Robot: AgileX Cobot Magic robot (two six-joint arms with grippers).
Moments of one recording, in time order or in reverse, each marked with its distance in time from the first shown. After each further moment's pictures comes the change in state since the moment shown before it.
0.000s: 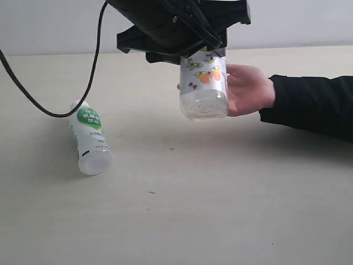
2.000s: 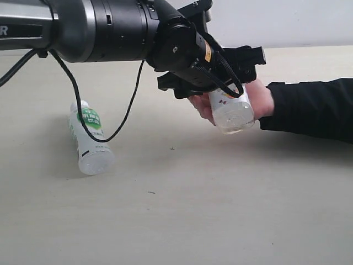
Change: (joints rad) left arm -0.005 0.243 0.000 0.063 -0.279 -0.162; right arm 0.000 0.000 0.000 0.000 -0.001 0.000
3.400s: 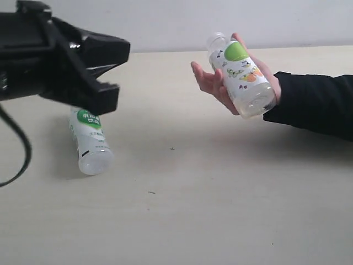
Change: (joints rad) left arm 0.022 -0.941 0.810 0.269 -0.324 0.454; right arm 0.000 0.000 0.000 0.000 0.000 0.000
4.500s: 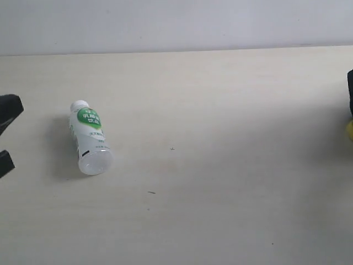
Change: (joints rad) left arm 0.421 -0.282 0.552 -0.262 -0.424 0.233; right arm 0.000 0.000 0.000 0.000 -0.002 0.000
